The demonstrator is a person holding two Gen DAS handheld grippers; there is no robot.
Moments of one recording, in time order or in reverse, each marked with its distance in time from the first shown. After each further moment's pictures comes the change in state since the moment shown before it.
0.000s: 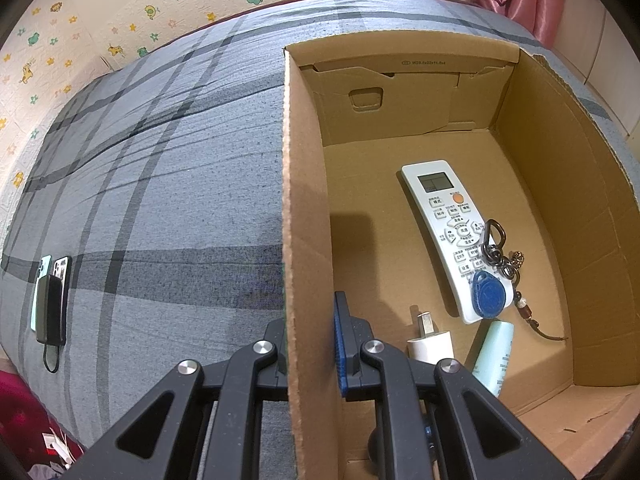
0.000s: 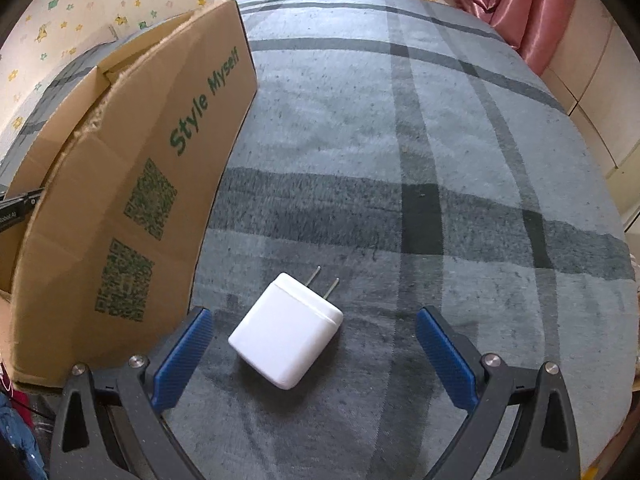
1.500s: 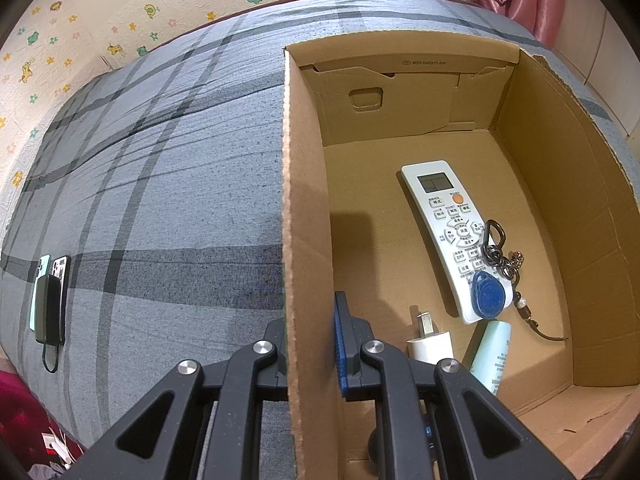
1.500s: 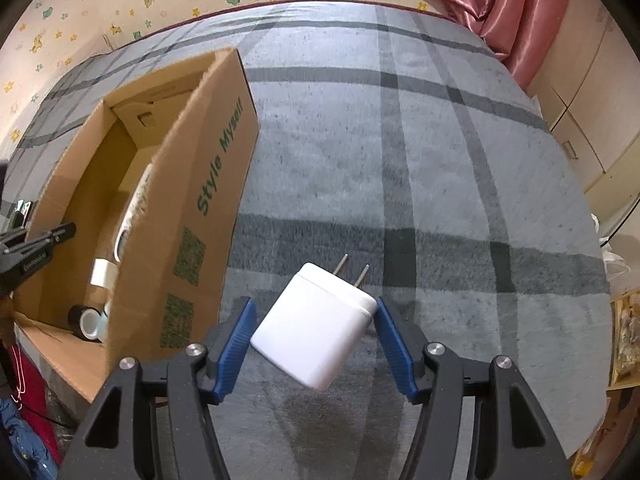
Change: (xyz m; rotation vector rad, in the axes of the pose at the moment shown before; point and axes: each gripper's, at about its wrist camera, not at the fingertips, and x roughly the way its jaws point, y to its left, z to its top) left arm 0.000 -0.001 -0.001 -0.002 0.001 -0.002; right arm -0.052 0.004 0.035 0.022 -0.006 -0.025
